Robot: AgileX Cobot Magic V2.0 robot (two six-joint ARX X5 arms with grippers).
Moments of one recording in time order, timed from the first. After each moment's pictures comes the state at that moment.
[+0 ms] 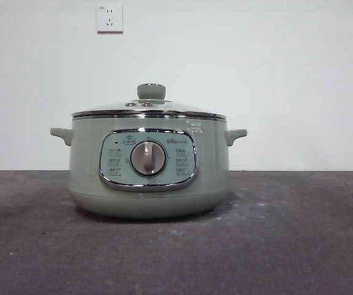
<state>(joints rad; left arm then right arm) -0.08 0.38 0.56 0.00 0.09 0.20 0.59 1.21 1.70 -1.35 -0.26 -0.07</state>
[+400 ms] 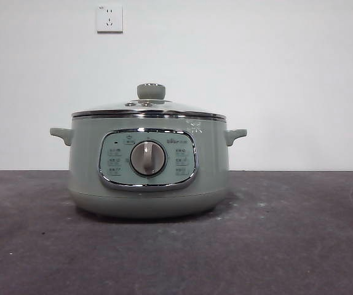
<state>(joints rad) -0.08 0.15 0.15 0.02 0.05 0.09 0.59 1.21 1.70 -1.35 -0.26 -0.07</state>
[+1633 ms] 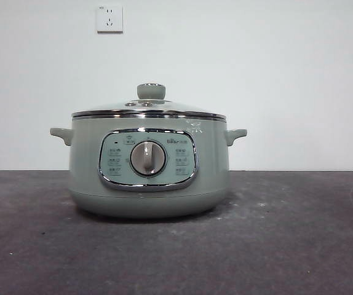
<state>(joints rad) -0.08 0.00 0.02 -0.18 0.05 -0.03 0.59 1.21 1.70 -1.35 -0.26 -0.07</state>
